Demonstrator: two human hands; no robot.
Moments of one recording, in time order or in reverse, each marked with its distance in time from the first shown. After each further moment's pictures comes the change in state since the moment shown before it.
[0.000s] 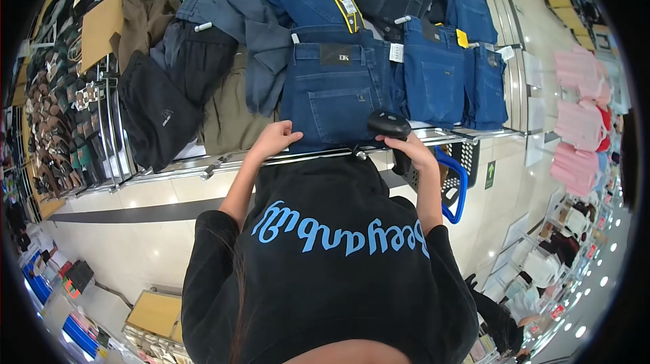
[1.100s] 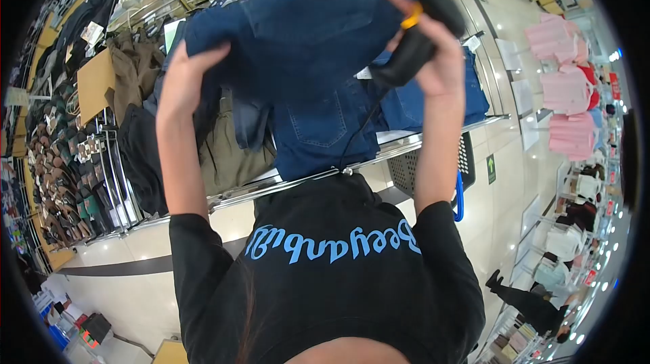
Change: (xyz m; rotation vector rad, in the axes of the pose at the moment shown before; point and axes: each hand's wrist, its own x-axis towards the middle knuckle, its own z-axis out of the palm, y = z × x) left_hand -0.039 0.230 -0.166 -0.548 0.359 0.603; right_hand -0.031 -0.237 0.010 0.515 -0.130 -0.918
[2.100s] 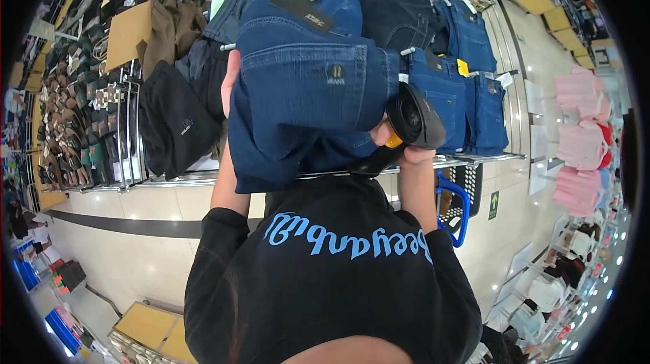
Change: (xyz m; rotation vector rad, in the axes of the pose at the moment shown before) left_hand -0.058 -0.077 -0.012 -1.493 -0.286 -0.107; right_hand -0.078 0.111 0.018 0.226 -0.289 0.053
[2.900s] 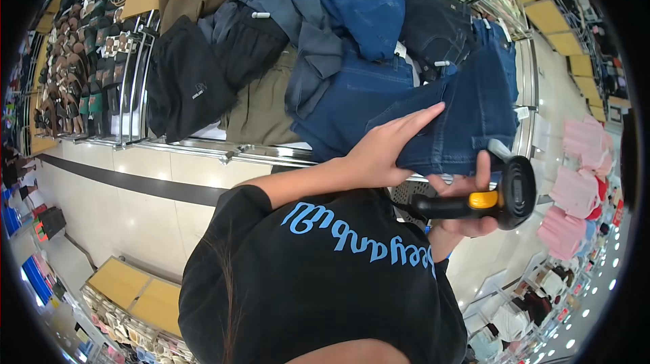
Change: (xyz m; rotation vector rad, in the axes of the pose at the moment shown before) left_hand -0.004 -0.128 0.026 1.607 -0.139 0.094; right_hand -0.044 -0.048 0.041 0.036 0.098 -0.096
